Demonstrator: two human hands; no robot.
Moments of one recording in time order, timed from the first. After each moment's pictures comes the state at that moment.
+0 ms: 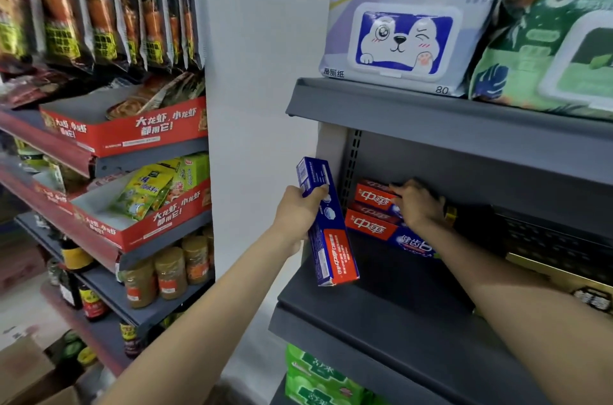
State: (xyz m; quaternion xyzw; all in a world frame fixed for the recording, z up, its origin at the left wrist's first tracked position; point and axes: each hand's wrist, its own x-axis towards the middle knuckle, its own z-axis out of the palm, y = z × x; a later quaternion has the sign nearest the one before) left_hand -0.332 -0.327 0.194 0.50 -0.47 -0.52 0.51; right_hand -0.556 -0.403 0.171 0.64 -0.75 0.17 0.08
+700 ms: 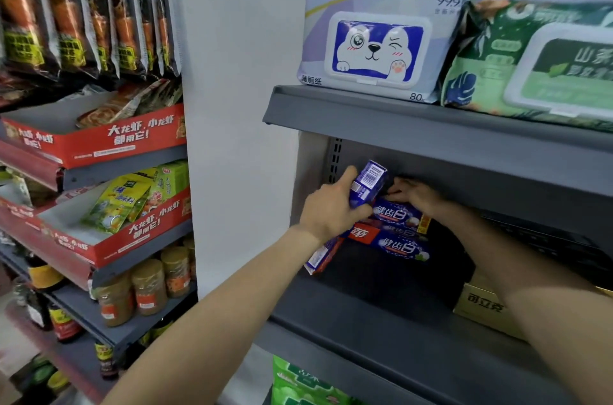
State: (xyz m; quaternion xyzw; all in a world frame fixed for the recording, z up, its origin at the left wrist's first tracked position) left_hand -0.387 -0.358 0.200 0.43 -0.82 -0.14 0.34; right_hand -0.584 -0.390 0.214 0.58 -0.69 0.32 -0.28
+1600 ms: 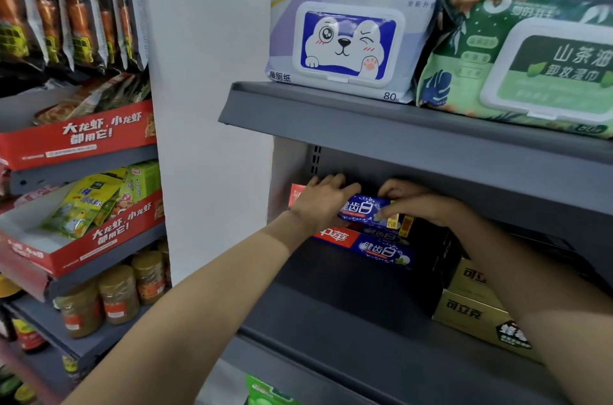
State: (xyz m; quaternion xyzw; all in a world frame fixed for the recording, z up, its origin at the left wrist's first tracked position) left_hand -0.418 -0.416 0.189 0.38 -0.90 0.13 0.17; right_hand -0.613 -0.375 0.228 0.66 -0.65 0.22 -0.30
